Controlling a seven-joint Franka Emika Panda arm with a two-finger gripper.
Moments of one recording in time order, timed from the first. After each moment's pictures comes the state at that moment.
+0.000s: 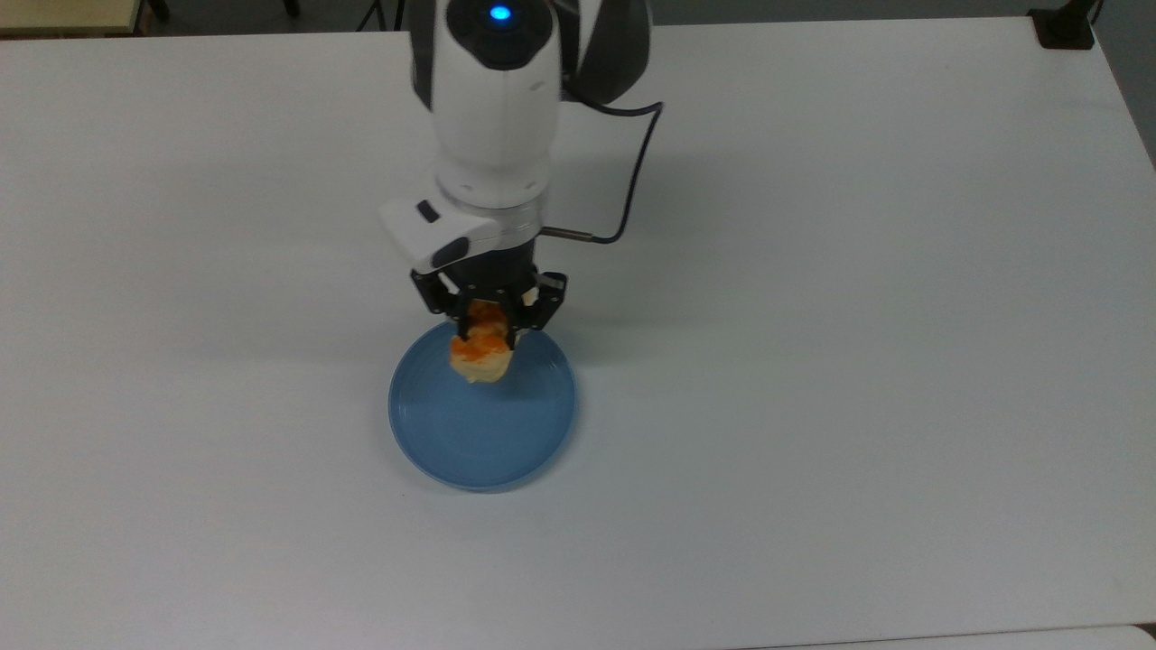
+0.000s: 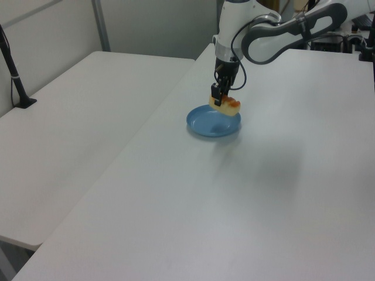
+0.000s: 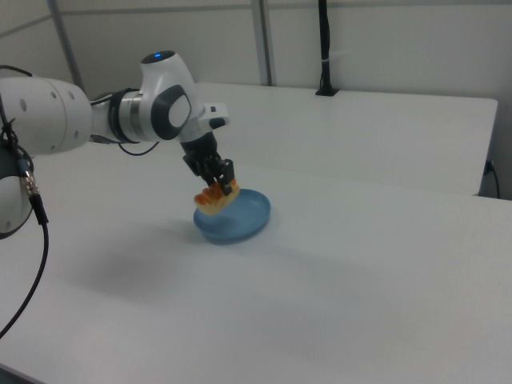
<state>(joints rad) -0.05 0.46 0.14 -1.54 -0.21 2.19 0.29</state>
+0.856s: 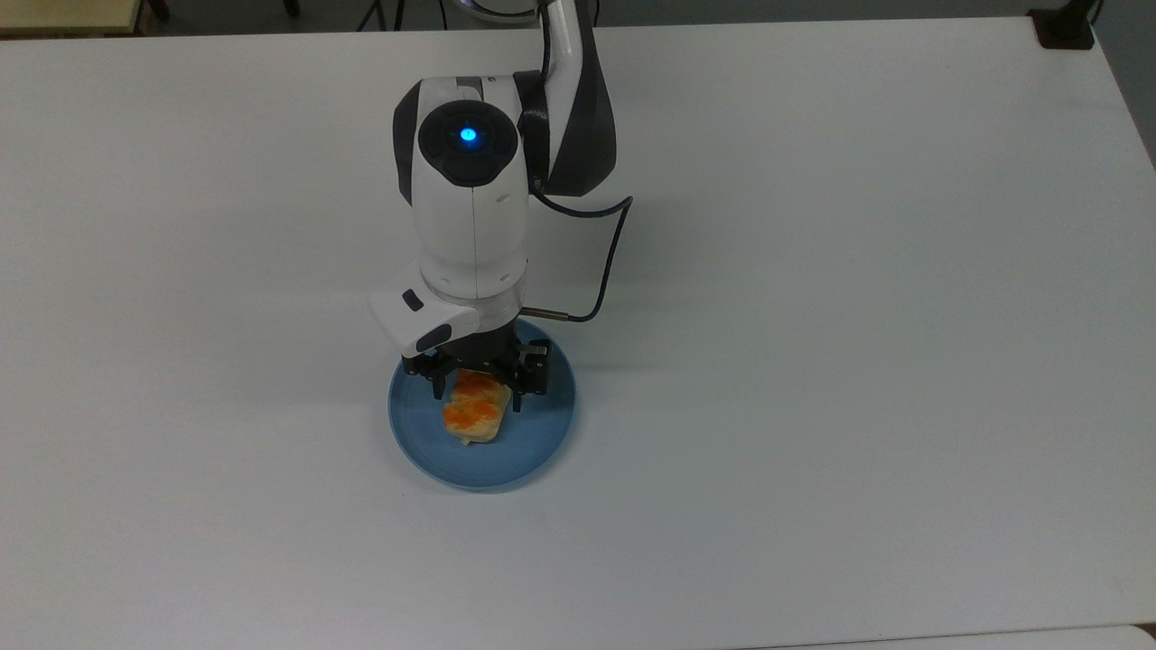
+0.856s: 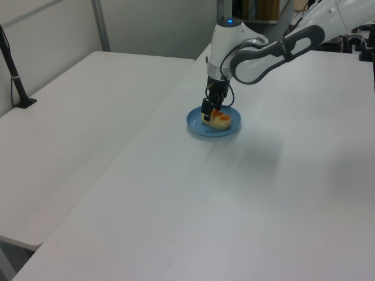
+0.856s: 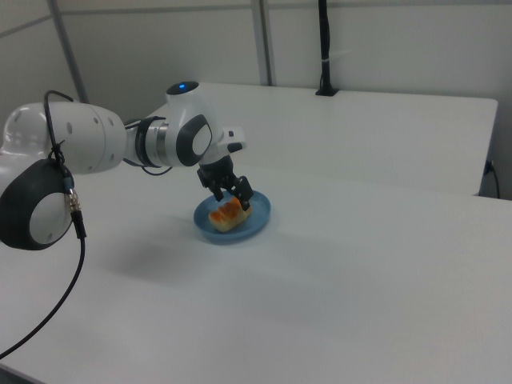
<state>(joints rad) -0.06 0.65 0.14 -1.43 -0.21 2.29 0.28</state>
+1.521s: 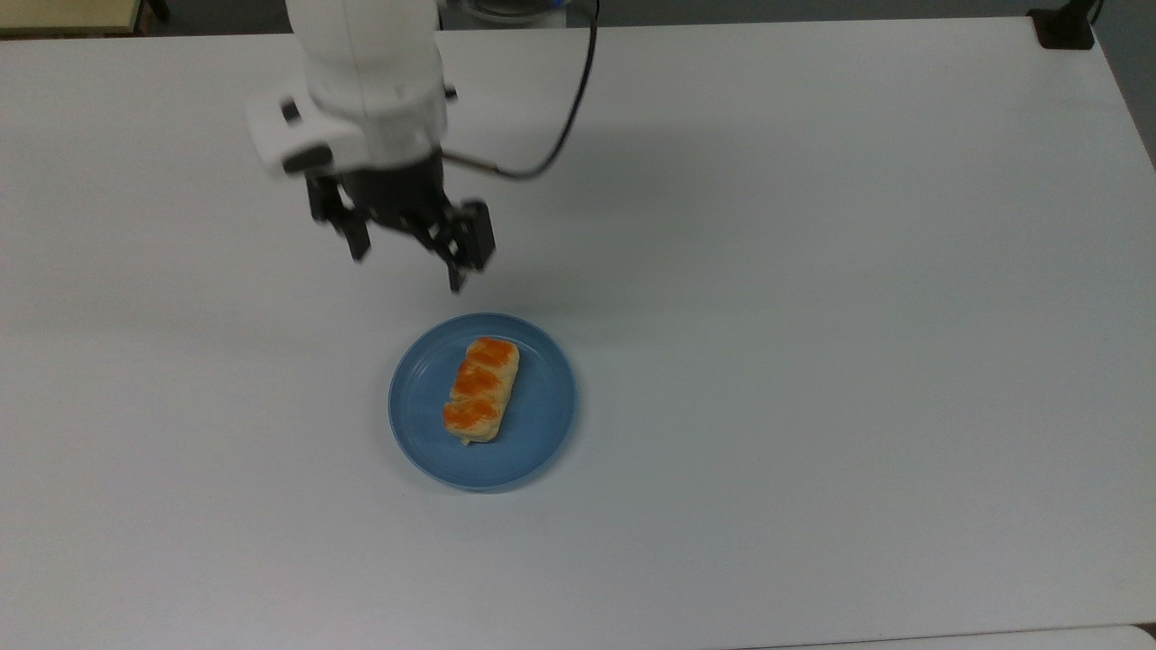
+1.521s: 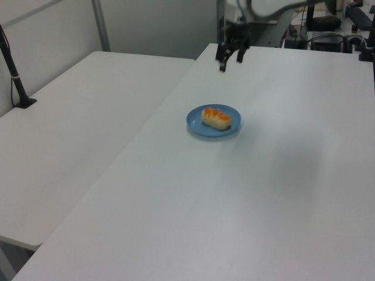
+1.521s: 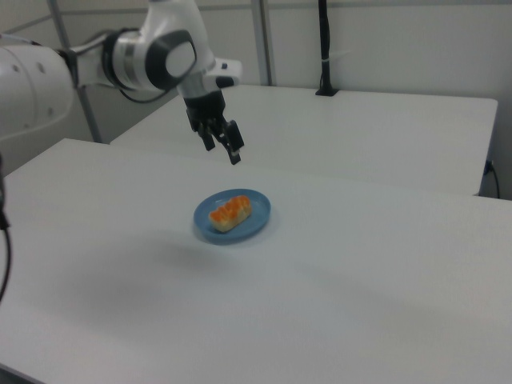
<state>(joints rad) -0.14 0.35 0.13 -1.41 -0.10 1.94 0.34</state>
